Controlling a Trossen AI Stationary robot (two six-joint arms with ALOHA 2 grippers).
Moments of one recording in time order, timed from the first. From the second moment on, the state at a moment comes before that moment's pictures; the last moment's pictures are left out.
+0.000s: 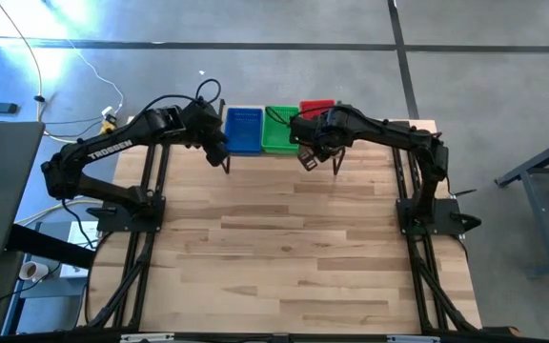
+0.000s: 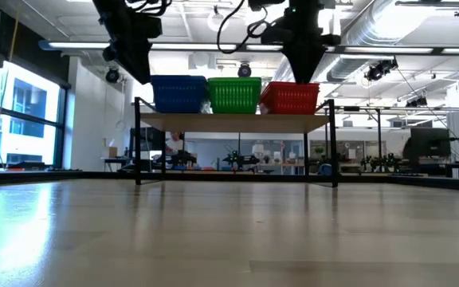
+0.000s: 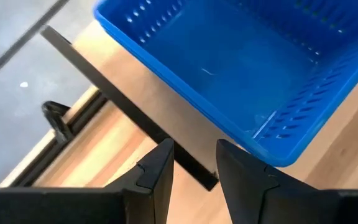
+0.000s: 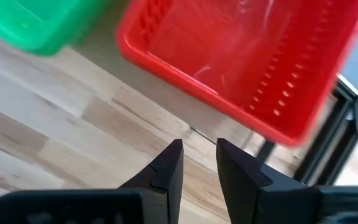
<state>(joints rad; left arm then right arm) 0.61 1.25 1.22 -0.97 -0.21 -0.13 -0.26 1.86 1.93 -1.56 0.33 0.68</state>
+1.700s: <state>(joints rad) 0.51 1.04 1.22 -1.00 -0.27 -0.11 -0.48 1.79 1.76 -1.55 0.45 0.72</state>
